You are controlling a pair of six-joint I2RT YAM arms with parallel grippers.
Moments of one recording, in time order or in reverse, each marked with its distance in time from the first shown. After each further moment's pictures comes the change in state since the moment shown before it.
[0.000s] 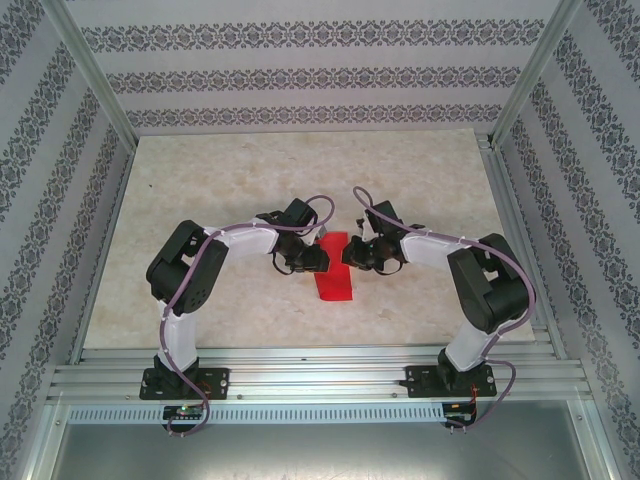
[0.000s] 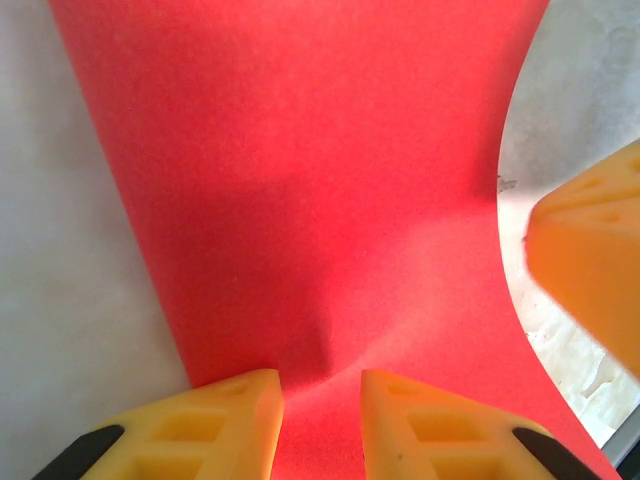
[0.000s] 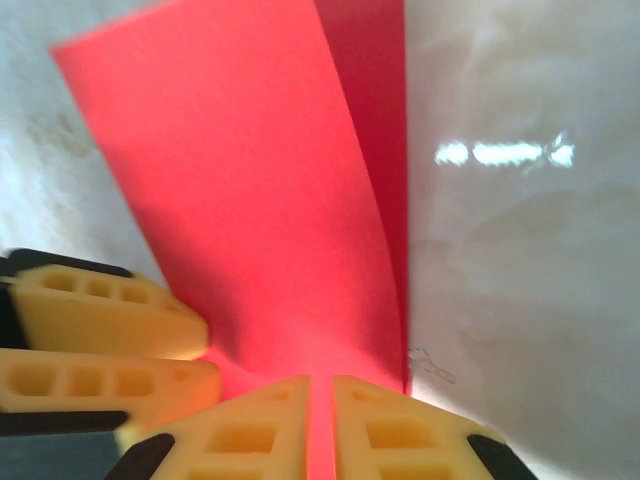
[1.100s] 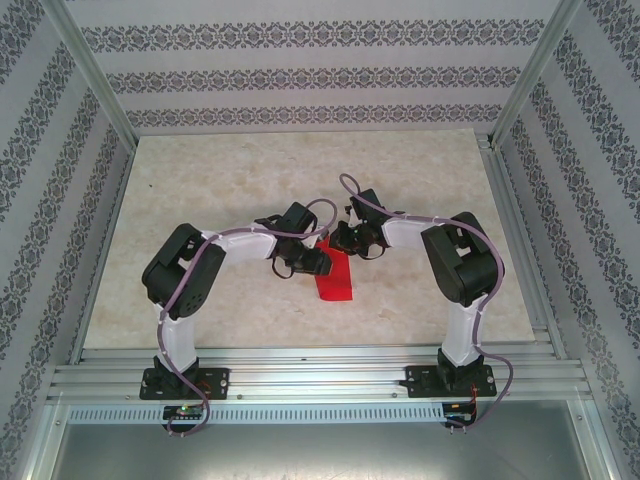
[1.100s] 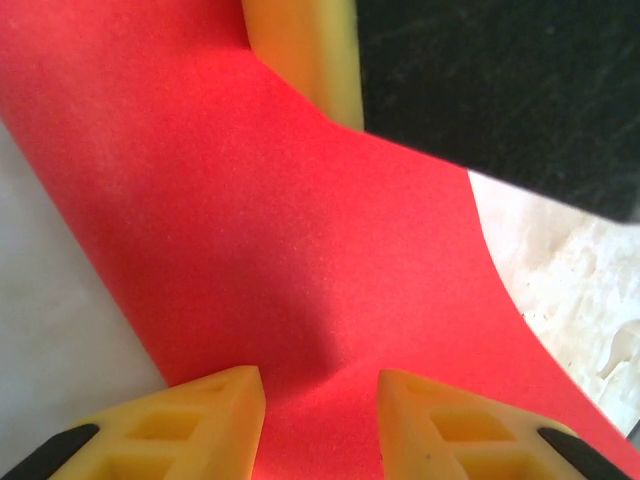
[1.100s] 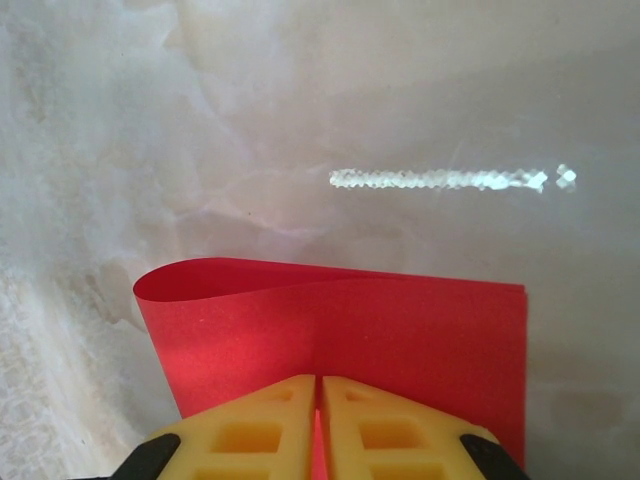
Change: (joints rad) left arm -0.019 -0.042 -0.063 0.074 -0.012 0.079; right arm 0.014 0.238 0.203 0.059 0.039 0.069
